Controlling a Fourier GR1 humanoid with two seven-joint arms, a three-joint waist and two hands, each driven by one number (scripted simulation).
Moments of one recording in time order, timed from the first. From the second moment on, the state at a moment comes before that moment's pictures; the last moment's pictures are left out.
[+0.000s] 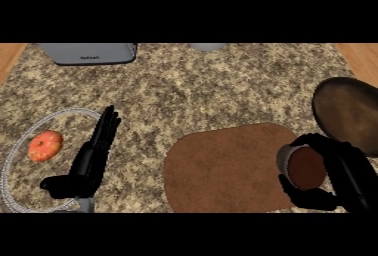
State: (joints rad) left arm 0.02 0.09 -0.13 -1.59 0.04 0.06 -0.12; right arm 0.10 -0.21 0.05 -1.94 0.96 0.10 0.00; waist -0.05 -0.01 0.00
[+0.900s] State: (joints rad) left arm -0.02 0.07 -0.14 -1.57 0.02 0.03 -0.11; right arm -0.05 -0.25 -0.39 -1.71 0.66 -0.02 -0.05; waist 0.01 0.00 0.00
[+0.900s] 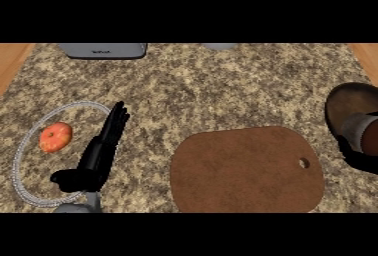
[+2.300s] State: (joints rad) left arm -0.07 0.04 -0.16 -1.56 0.00 0.01 -0.10; right arm -0.64 -0.64 -0.53 -0.35 0.70 -0.11 -0.45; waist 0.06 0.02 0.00
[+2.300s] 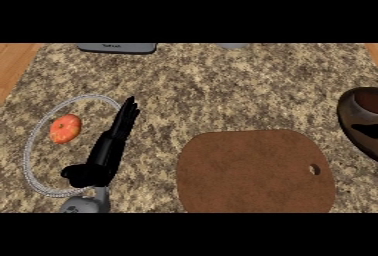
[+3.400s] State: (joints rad) left arm -0.03 0.04 -0.15 -1.56 -0.01 0.02 -0.12; right arm -0.57 -0.85 -0.80 -0.17 0.38 0.41 -0.73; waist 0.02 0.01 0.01
